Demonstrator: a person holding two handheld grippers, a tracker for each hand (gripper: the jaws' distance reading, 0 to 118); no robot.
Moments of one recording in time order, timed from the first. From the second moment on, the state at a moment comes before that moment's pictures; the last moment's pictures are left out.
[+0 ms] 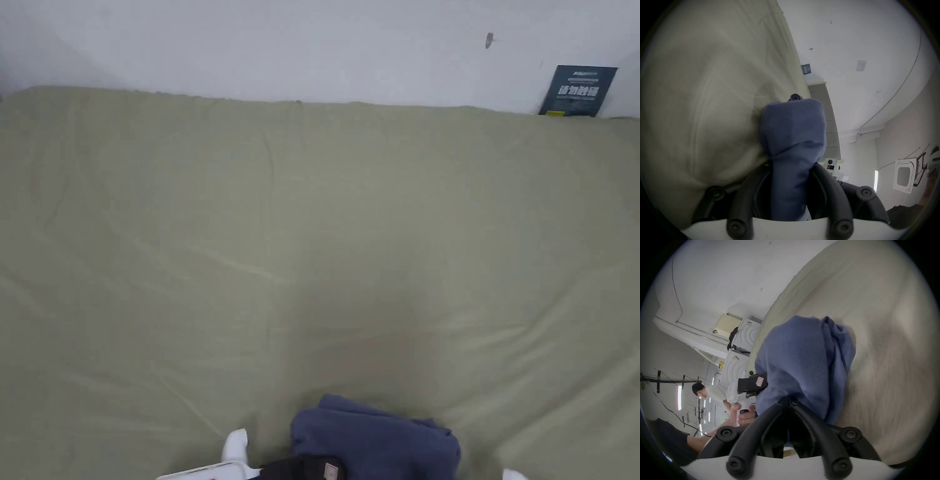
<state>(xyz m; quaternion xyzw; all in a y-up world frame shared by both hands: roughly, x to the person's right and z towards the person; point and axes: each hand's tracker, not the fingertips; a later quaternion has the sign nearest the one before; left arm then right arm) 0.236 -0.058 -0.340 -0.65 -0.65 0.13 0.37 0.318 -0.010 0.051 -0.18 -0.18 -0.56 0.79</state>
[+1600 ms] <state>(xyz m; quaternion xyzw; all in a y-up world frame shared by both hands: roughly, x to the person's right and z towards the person) 0.002 0.196 -0.694 -0.42 -0.42 0.02 0.80 0.277 0.081 0.047 -0.19 -0.23 -0.45 0.84</state>
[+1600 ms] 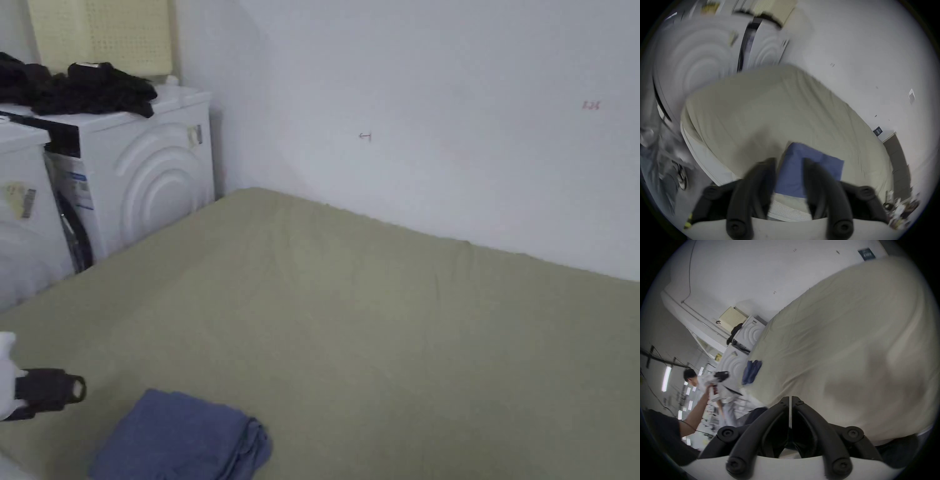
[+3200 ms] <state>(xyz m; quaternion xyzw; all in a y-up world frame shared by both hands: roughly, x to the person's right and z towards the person) 0.113 0.327 -0.254 0.00 -0.62 -0.02 0.78 0.239 0.304 0.081 -0.07 -0.54 0.02 0.84</state>
